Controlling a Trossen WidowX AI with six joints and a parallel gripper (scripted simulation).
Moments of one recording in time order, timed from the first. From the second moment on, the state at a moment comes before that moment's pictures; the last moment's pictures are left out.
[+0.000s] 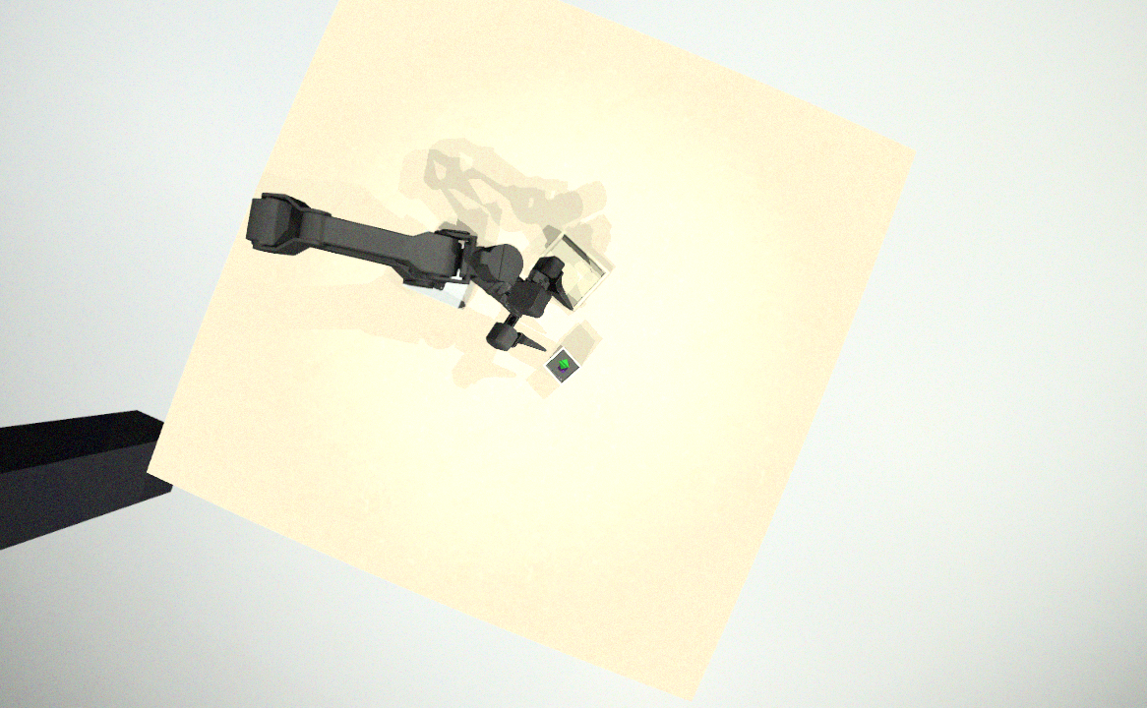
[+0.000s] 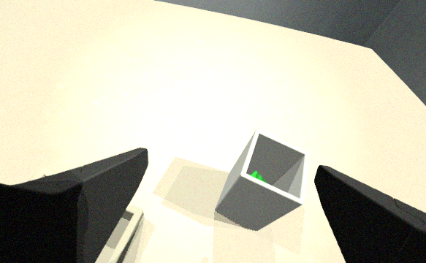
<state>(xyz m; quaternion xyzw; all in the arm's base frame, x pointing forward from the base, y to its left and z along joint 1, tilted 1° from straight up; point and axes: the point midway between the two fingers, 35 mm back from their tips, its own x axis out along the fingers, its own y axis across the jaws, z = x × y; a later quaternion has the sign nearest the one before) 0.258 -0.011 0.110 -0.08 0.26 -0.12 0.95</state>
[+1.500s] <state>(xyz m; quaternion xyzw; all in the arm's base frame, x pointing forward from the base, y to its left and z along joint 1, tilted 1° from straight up) 0.255 -0.056 0.047 0.05 0.23 -0.22 0.95</state>
